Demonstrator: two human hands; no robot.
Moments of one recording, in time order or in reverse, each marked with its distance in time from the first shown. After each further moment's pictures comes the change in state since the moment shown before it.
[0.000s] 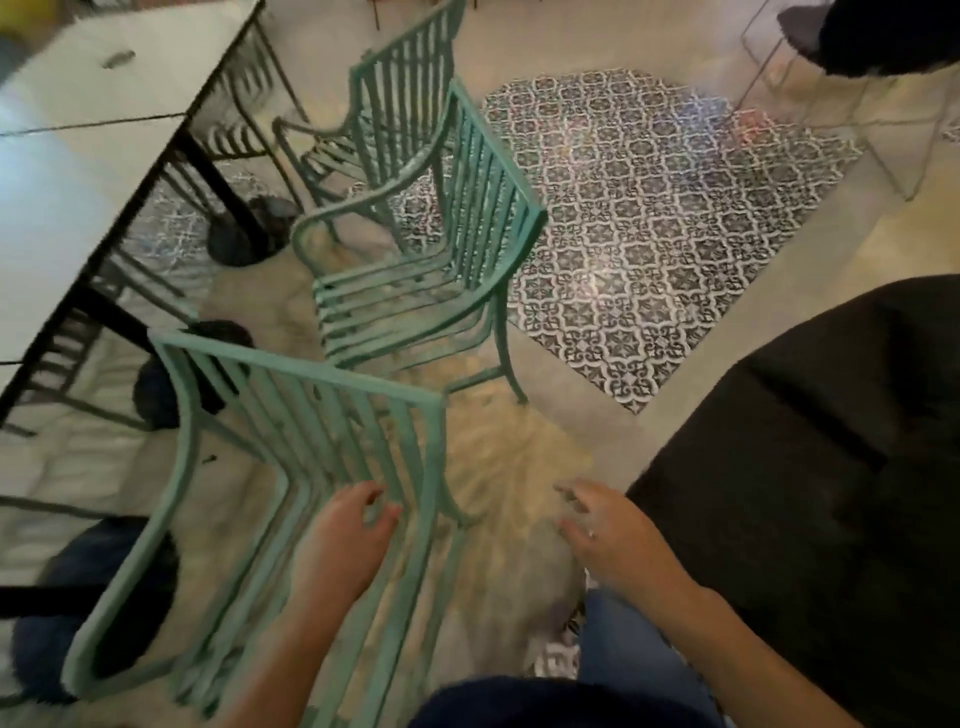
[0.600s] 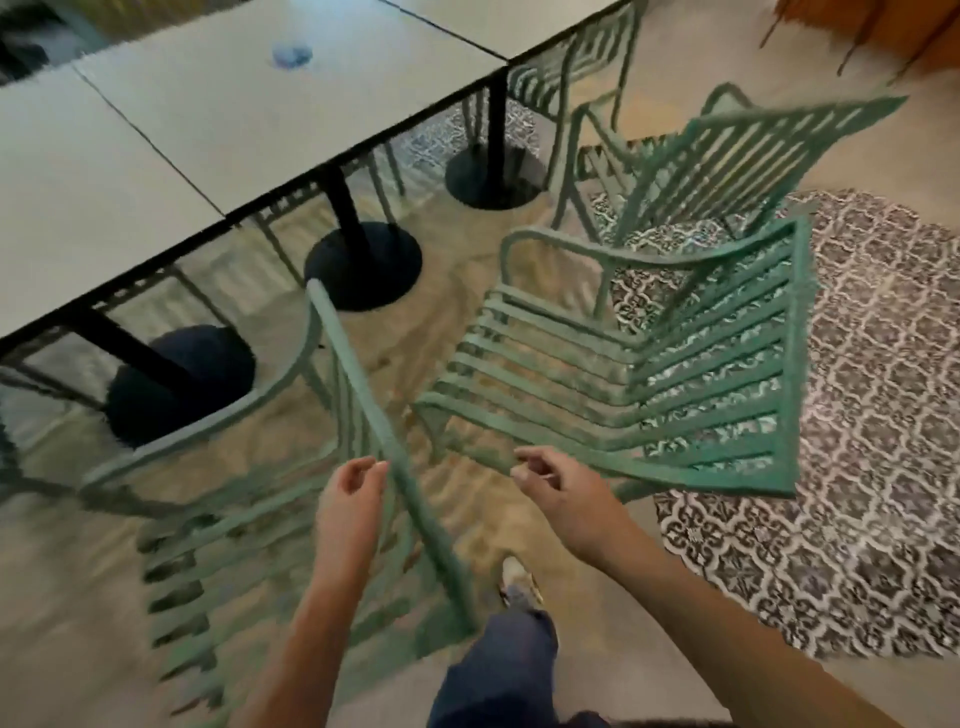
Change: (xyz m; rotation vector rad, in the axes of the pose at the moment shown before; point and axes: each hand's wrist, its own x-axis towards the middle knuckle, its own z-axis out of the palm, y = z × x) left_hand 0.183 0.023 -0.023 -1.097 0.531 -0.818; right_hand 0.338 -0.181 -0.048 -0.025 -0.589 -0.321
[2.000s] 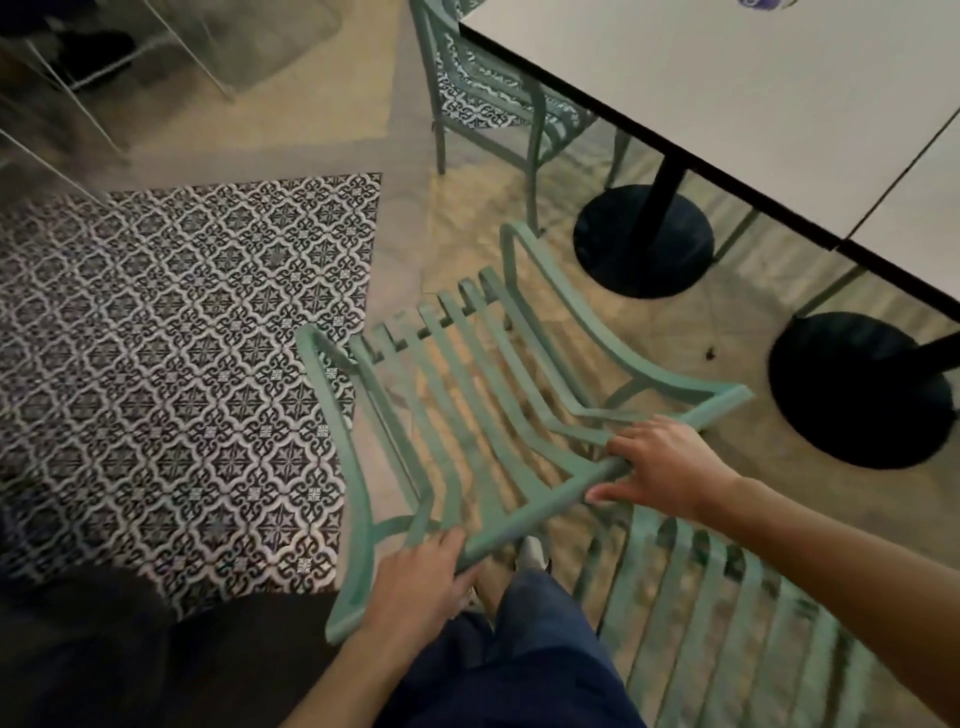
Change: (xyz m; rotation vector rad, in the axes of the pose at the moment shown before) left_hand -0.016 -0.007 0.104 0.530 0.398 -0.671; right_hand 0.332 -0.172 0.119 -1.297 -1.162 -1.622
